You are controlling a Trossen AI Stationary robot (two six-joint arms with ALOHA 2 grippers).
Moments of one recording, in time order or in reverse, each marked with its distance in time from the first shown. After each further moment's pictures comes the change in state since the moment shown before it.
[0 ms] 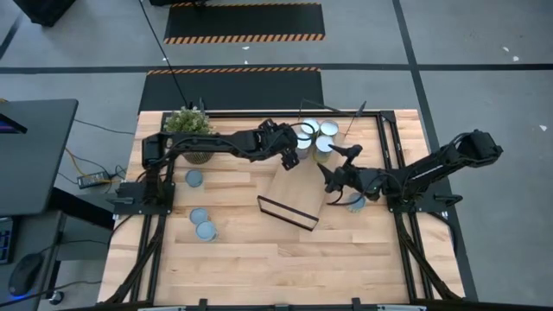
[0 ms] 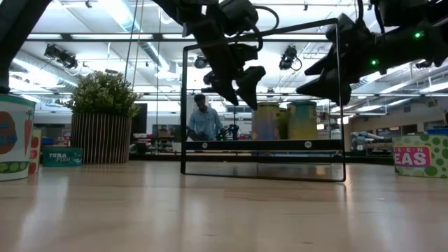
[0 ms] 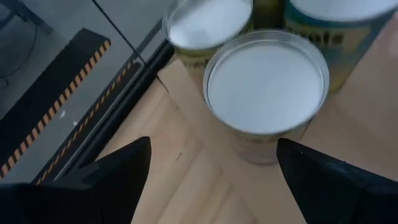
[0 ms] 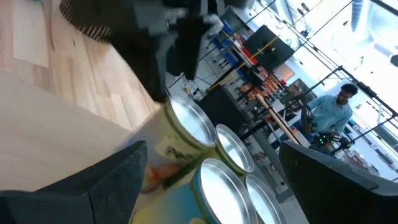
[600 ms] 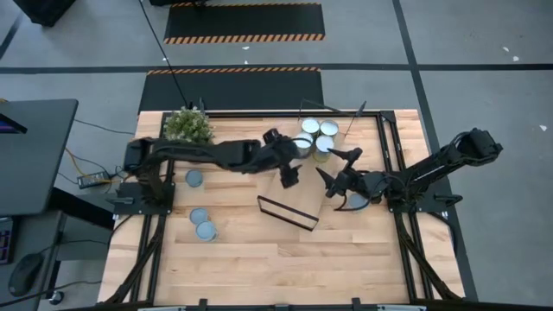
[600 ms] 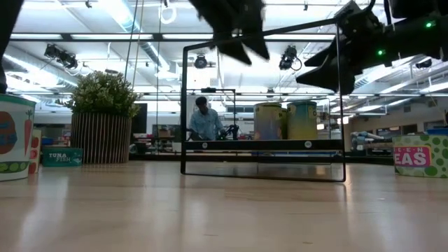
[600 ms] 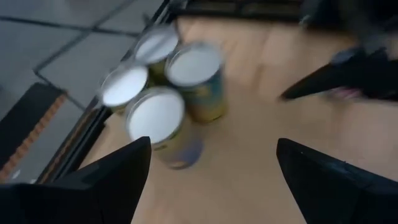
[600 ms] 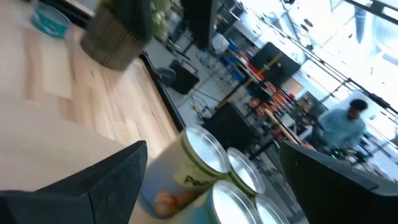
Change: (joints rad) left arm -0.157 -0.162 -0.001 0.000 0.067 0.044; right arm 0.070 -0.013 0.000 0.057 -0.010 -0.004
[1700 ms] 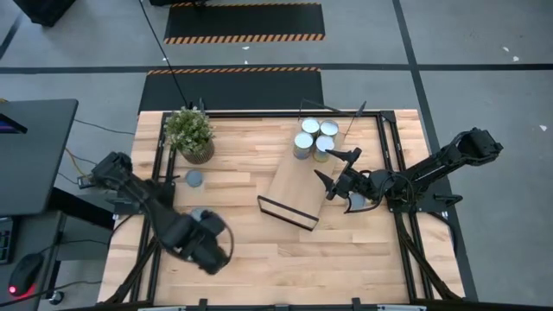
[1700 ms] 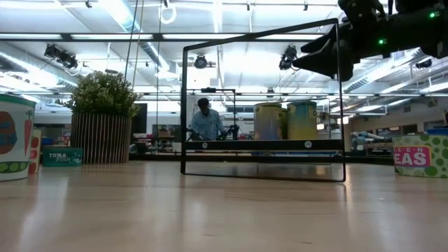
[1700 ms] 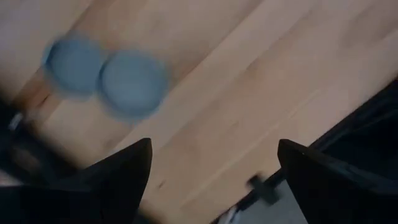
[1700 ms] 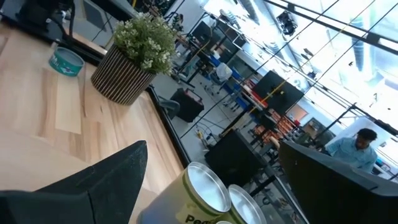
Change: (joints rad) left arm -0.725 -0.152 -0.001 -0.960 0.372 -1.410; right arm 0.011 -0.003 0.000 0.134 -0.098 -0.097
